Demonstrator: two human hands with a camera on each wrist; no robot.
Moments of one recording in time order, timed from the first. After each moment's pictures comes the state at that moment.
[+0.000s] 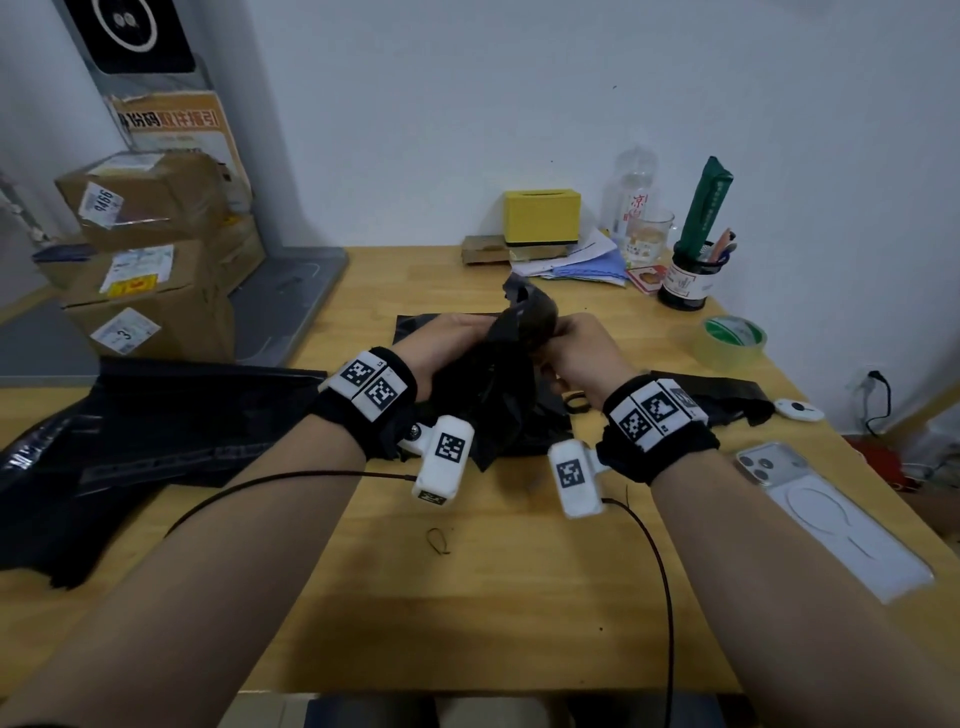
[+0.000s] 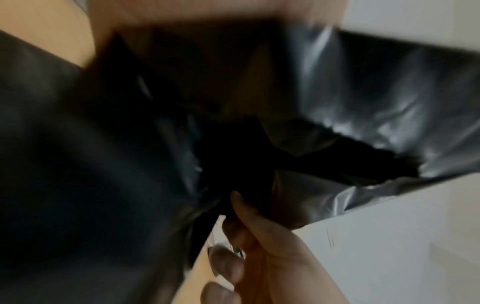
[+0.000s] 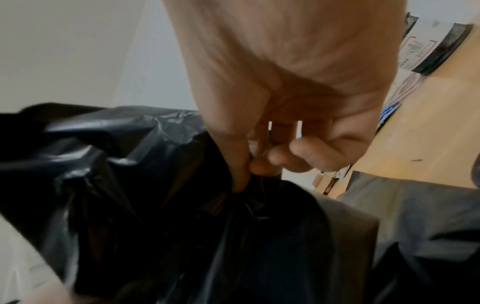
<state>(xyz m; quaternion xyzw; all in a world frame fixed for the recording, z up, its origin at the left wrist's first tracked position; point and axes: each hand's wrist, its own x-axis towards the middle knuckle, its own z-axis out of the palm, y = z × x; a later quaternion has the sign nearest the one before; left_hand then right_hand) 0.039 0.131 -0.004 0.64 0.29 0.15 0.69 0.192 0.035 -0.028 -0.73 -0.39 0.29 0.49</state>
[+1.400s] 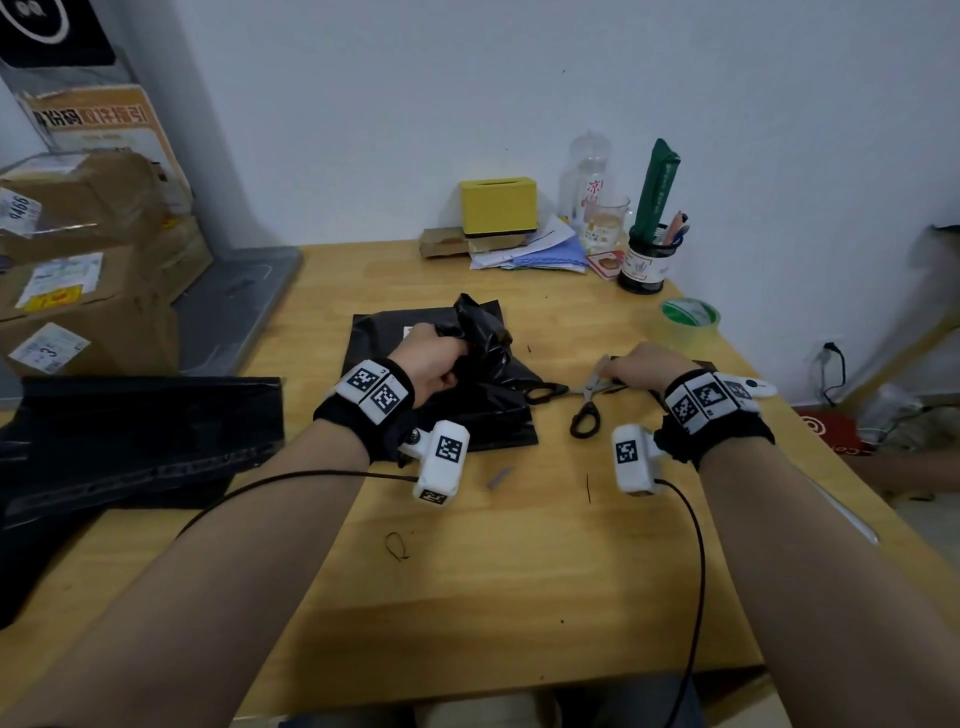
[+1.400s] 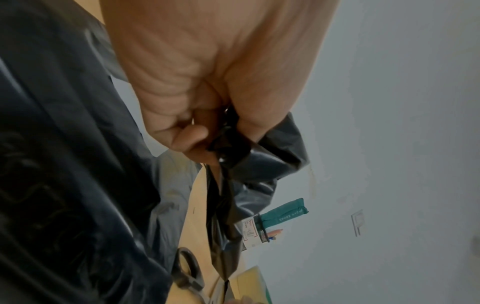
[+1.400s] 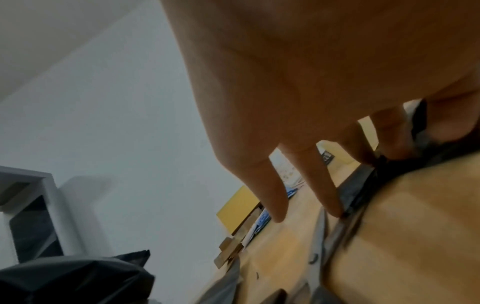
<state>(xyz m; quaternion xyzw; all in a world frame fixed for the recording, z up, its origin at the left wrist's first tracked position) 0.097 0.140 -0.050 0.63 0.42 0.19 0.62 0.306 -0.020 -0.056 -0.91 -0.26 0.24 0.19</state>
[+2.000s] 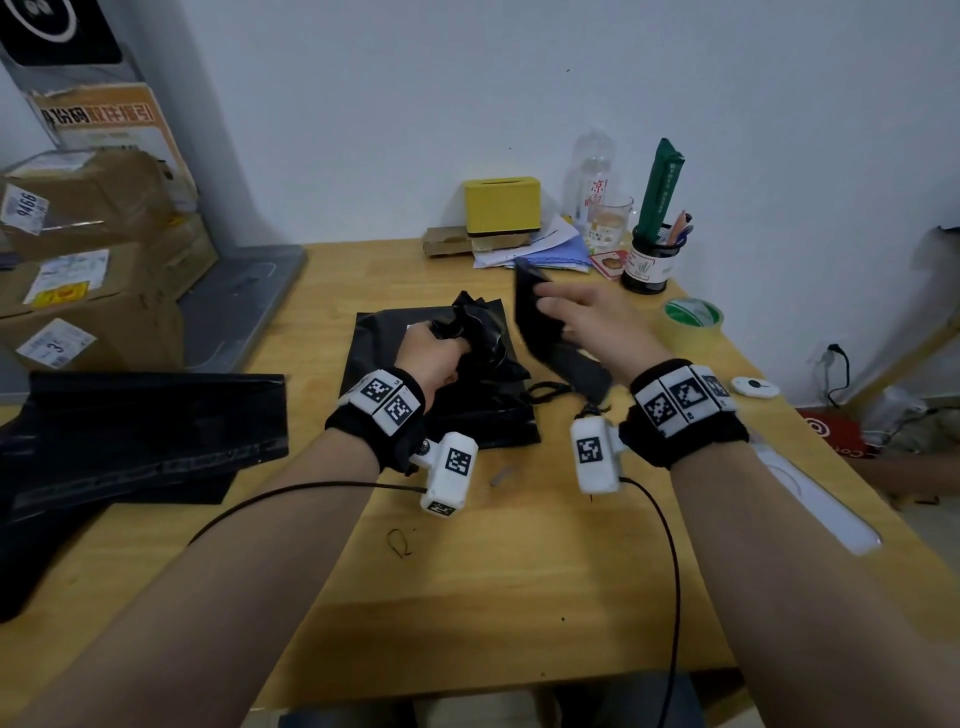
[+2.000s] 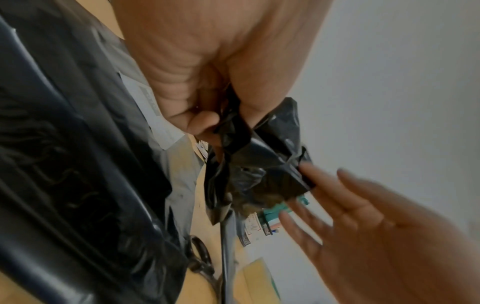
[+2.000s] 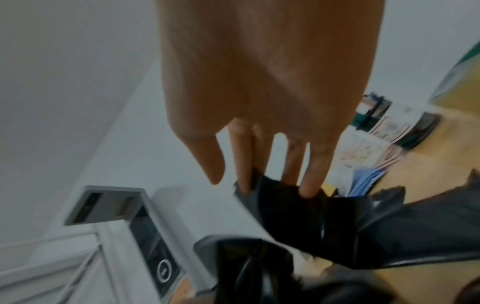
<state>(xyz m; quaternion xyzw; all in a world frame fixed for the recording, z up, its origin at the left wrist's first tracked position) 0.096 0.140 -0.061 0.62 0.43 0.27 0.60 0.243 -0.001 -0.014 -0.73 -0.40 0.21 0.51</state>
